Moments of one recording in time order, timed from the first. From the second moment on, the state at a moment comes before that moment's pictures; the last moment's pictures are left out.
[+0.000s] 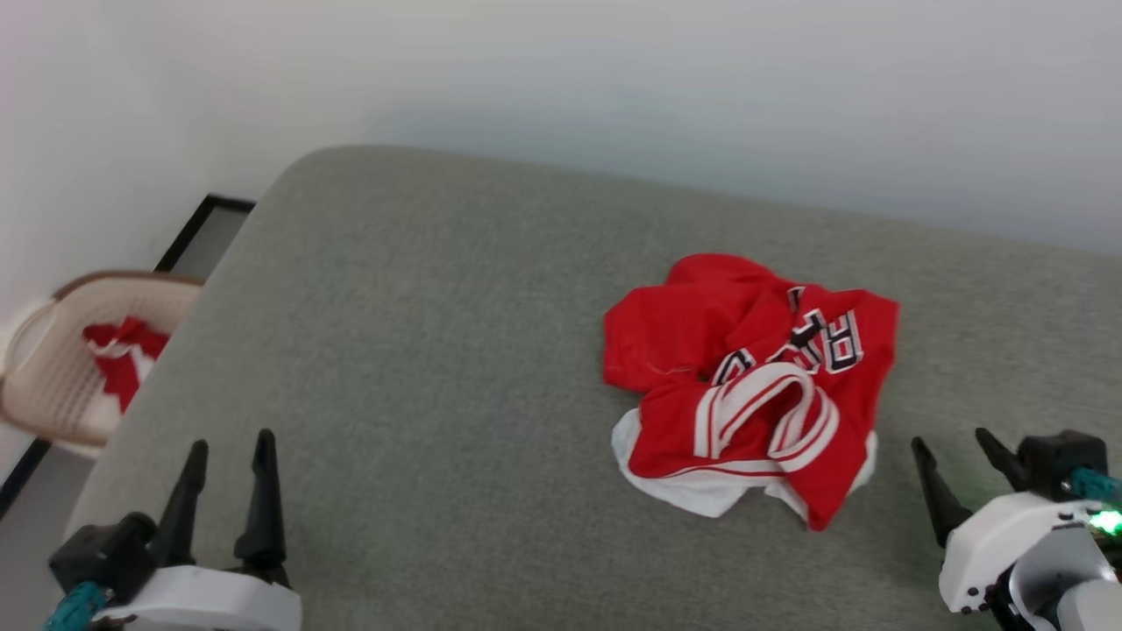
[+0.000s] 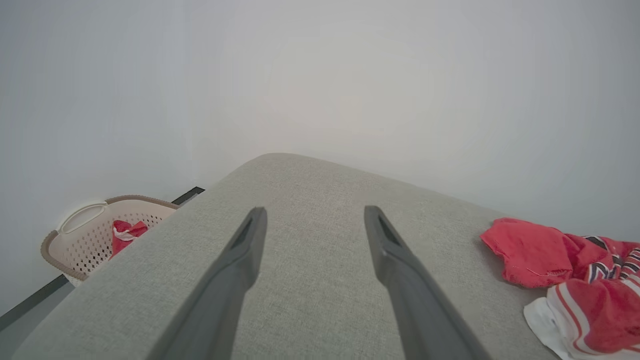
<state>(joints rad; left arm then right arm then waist) -0.03 0.32 -0.05 0.16 -0.55 0.00 -0.26 -0.19 -0.26 0.05 0.36 0.22 0.13 0.04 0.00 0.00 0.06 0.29</state>
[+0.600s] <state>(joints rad) -0.08 0.18 0.04 0.20 -0.46 -0.09 -0.26 -0.33 -0.32 0.19 0.44 0.39 0.13 0.41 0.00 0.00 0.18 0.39</state>
